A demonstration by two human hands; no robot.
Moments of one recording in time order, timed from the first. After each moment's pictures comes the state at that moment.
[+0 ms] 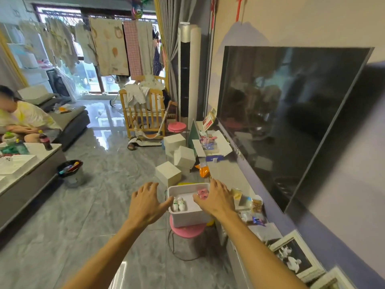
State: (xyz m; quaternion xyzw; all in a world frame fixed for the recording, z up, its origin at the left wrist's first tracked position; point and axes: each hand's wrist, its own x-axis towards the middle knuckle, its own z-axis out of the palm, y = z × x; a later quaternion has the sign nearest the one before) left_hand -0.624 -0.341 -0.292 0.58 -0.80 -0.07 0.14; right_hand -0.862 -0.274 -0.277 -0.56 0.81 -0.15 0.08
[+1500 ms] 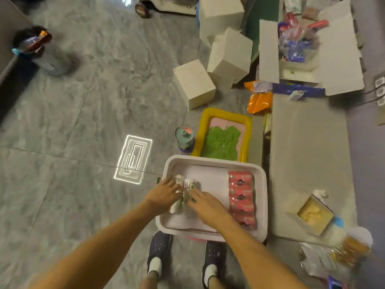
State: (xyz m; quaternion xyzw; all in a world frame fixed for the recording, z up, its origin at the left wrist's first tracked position) left_hand -0.783 -0.816 -0.810 0.29 -0.90 -0.10 -0.32; right_hand -0.996 -0.766 -0.827 -0.85 0.41 0.17 0.28
